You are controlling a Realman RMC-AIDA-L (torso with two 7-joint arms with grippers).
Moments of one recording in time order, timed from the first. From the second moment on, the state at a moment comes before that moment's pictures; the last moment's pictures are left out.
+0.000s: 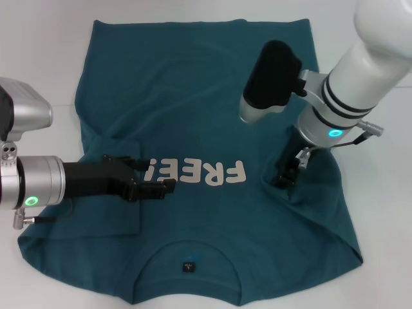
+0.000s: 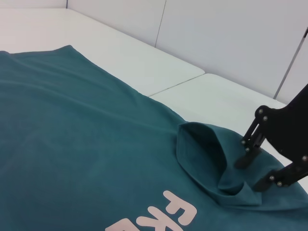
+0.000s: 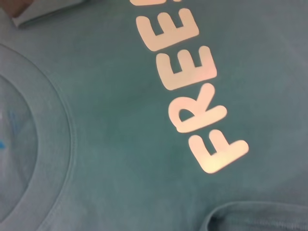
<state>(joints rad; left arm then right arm) -0.65 -2.13 -2.33 -0.76 -1.01 1.28 -1.68 1.02 2.10 -1.24 -0.79 -2.86 -1.29 2.26</state>
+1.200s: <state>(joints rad) -0.65 -2.13 -2.33 -0.76 -1.01 1.28 -1.68 1.07 2.10 -1.28 -0.61 -2.85 -1.15 2.26</state>
